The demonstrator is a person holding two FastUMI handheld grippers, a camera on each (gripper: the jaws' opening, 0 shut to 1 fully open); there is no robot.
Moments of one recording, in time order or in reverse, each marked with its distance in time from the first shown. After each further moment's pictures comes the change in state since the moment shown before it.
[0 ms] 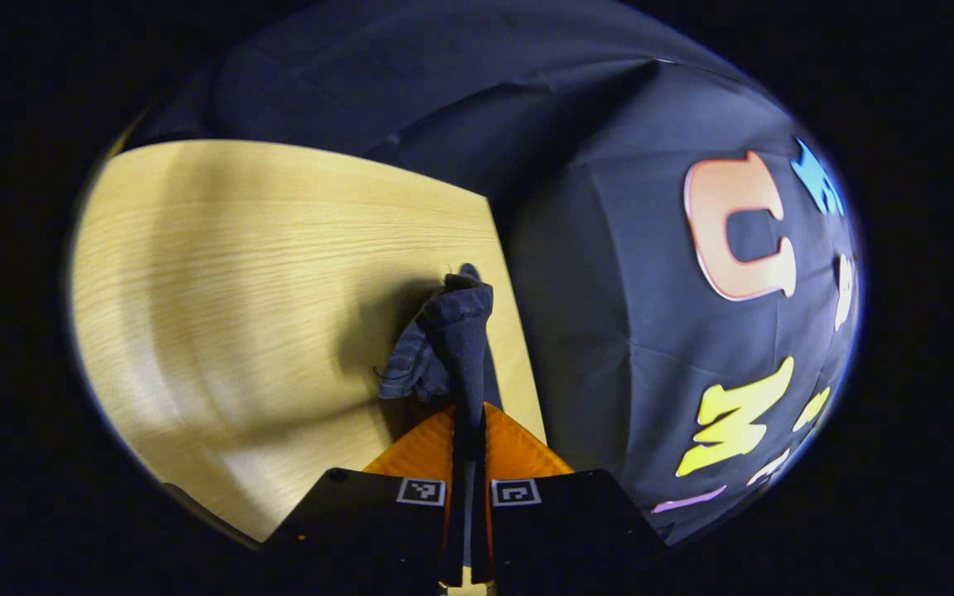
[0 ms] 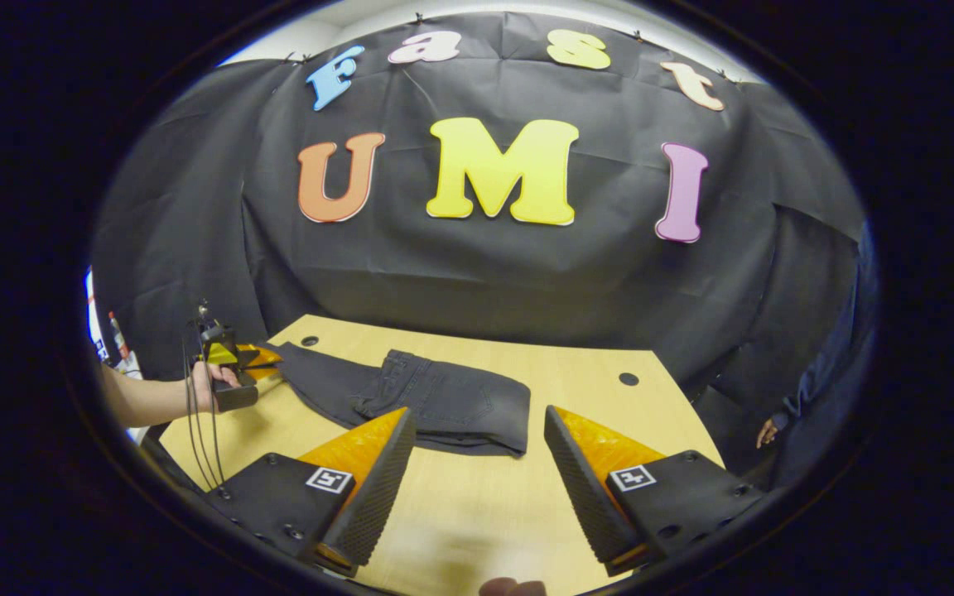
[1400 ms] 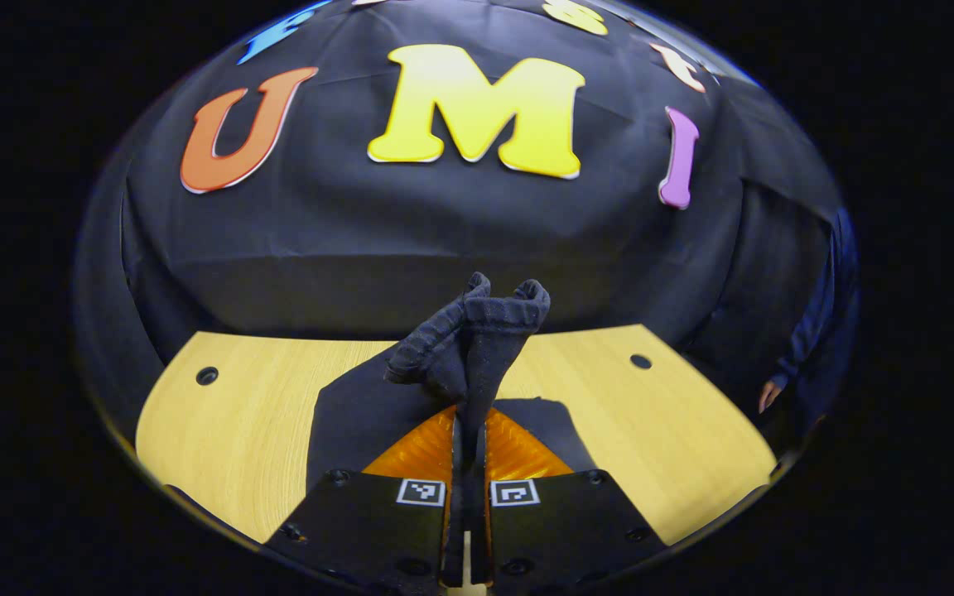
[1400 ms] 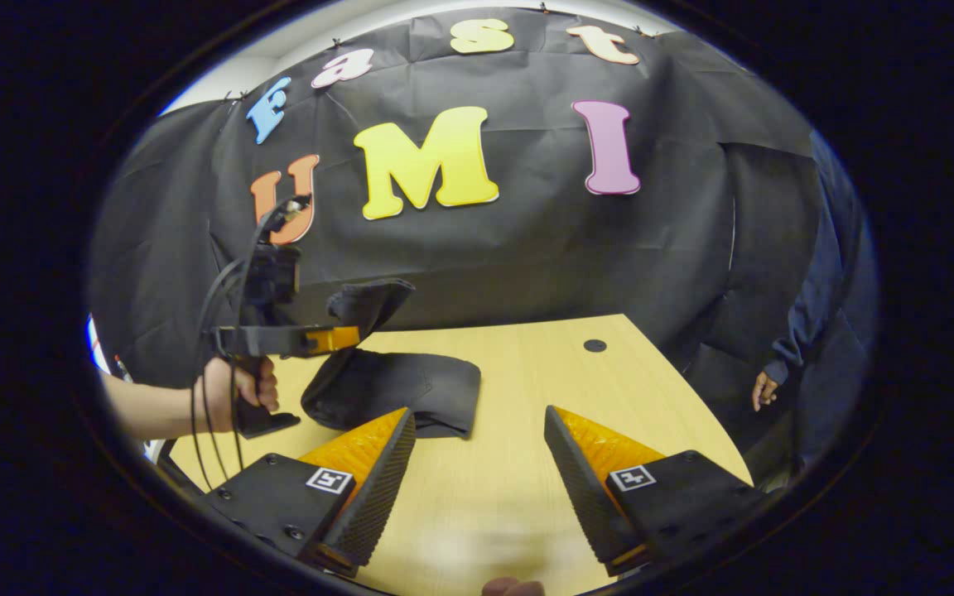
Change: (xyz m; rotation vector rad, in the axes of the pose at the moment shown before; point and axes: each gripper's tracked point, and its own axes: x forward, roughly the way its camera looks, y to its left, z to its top) left arm 0.006 -0.169 -0.342 1.327 0.089 -0.025; right arm -0.005 -0.121 -0.053 0.175 0.008 -0.014
